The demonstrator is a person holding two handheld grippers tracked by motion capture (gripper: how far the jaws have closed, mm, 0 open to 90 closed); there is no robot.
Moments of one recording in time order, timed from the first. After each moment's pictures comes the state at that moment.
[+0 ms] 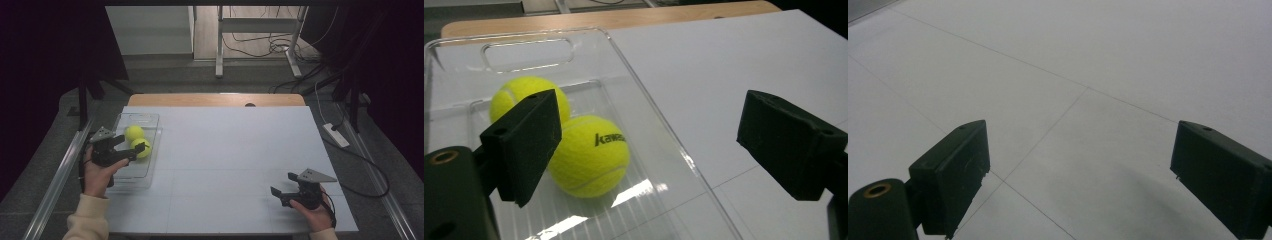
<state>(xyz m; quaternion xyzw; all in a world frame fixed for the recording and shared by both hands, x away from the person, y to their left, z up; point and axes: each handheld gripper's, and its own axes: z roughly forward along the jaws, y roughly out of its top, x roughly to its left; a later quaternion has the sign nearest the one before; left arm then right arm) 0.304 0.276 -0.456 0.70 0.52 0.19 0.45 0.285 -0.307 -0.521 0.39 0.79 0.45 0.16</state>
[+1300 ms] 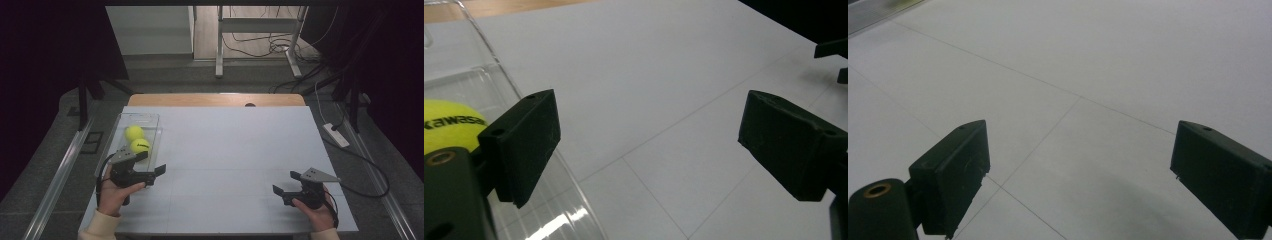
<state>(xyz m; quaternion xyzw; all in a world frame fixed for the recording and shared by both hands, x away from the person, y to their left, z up) 0.265 0.220 -0.475 0.75 0.44 0.14 0.48 0.283 -0.312 -0.514 0.39 0.78 0.46 0.17</state>
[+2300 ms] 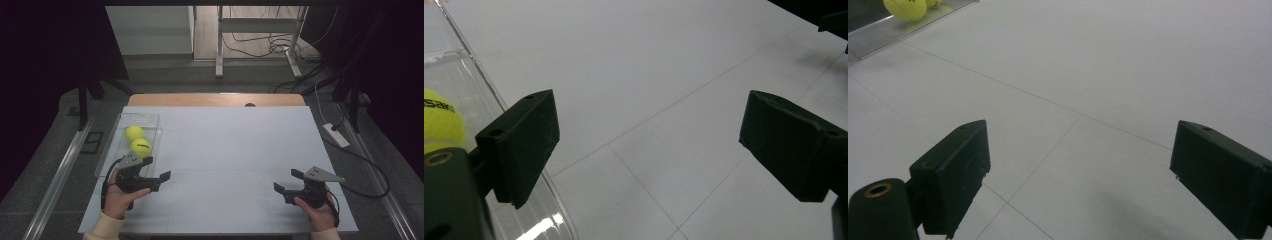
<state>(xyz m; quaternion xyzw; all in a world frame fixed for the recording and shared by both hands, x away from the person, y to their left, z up) 0.261 0.210 -0.484 0.76 0.43 0.13 0.47 0.282 -0.313 -0.507 0.39 0.77 0.48 0.17</state>
